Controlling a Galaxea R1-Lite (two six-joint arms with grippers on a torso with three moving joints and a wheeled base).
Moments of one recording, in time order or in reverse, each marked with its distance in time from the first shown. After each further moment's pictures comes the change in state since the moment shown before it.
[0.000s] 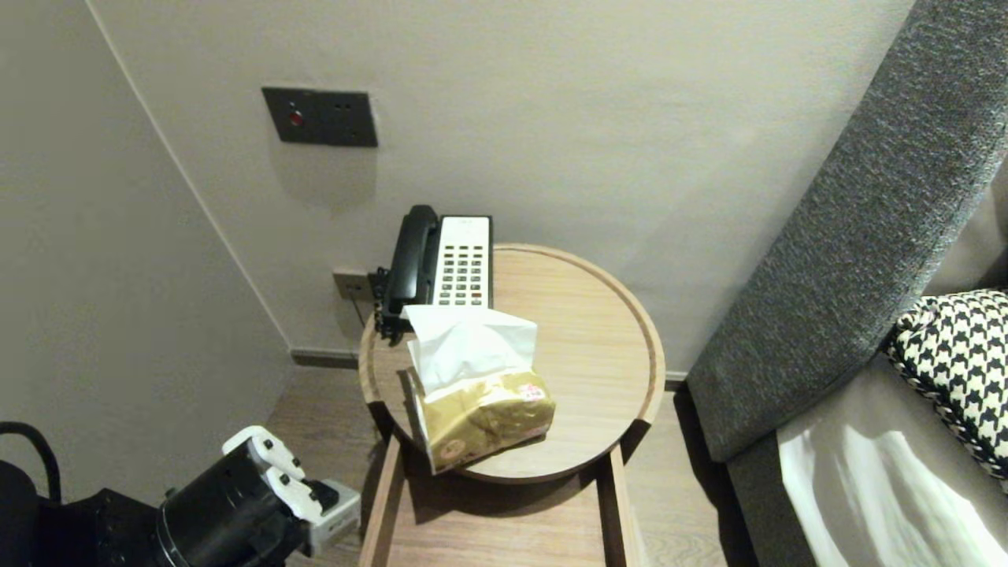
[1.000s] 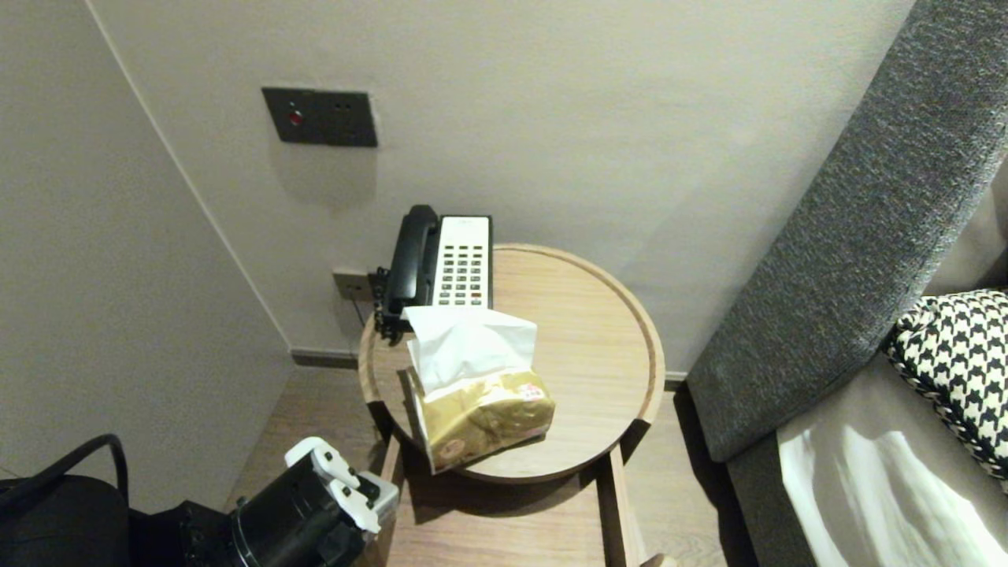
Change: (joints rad) left arm -0.046 0.115 0.026 -0.181 0.108 -0.012; right arm 0.000 0.000 0.000 0.000 0.000 0.000
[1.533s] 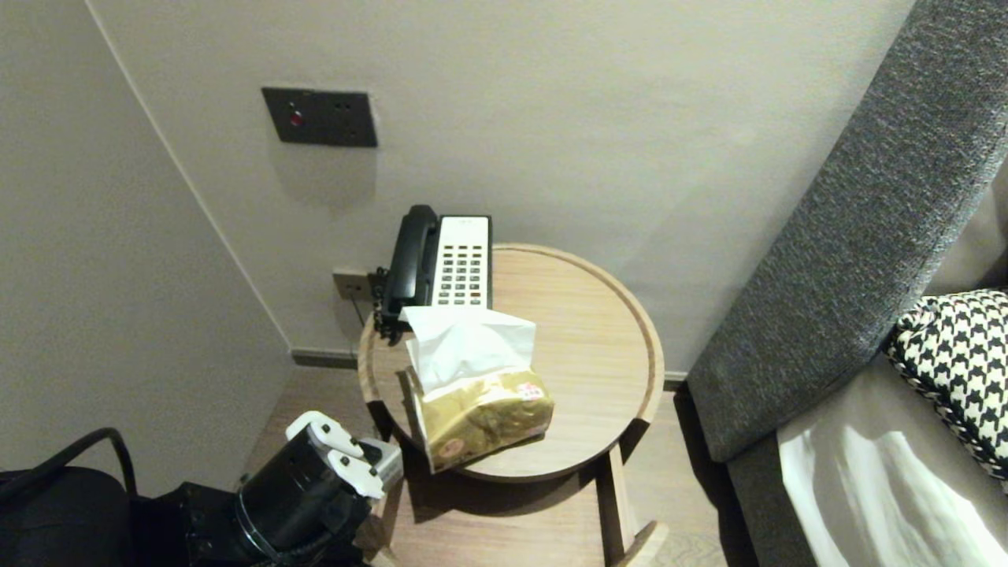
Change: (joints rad) left arm 0.029 0.003 -0.004 -0.138 0.032 -0.069; right arm 0.000 0.000 0.000 0.000 0.000 0.000
